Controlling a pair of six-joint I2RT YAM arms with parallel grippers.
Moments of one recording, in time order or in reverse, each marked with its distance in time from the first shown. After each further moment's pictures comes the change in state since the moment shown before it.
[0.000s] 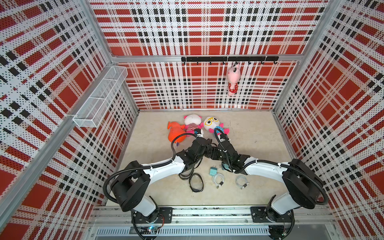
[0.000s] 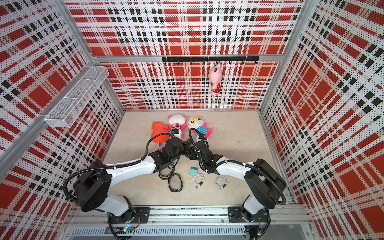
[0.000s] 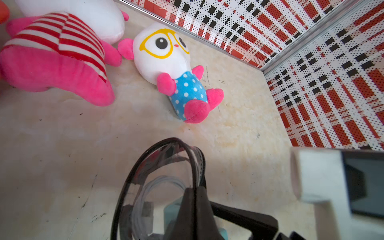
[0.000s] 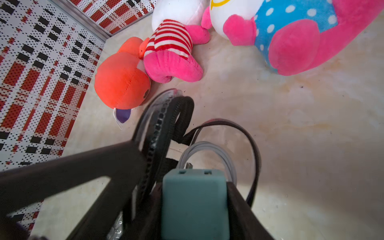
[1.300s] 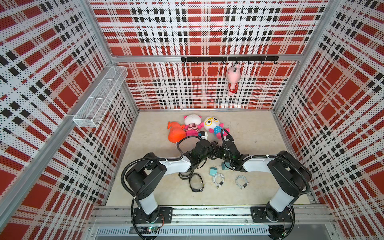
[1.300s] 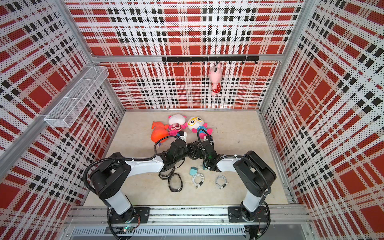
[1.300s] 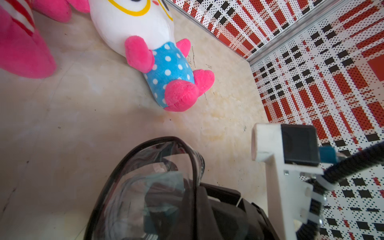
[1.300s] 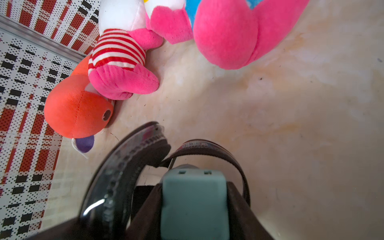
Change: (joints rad) left arm 0.007 0.188 -0.017 0.243 0.133 -0.082; right arm -0.132 0.146 -0.069 0.198 -0.086 0.108
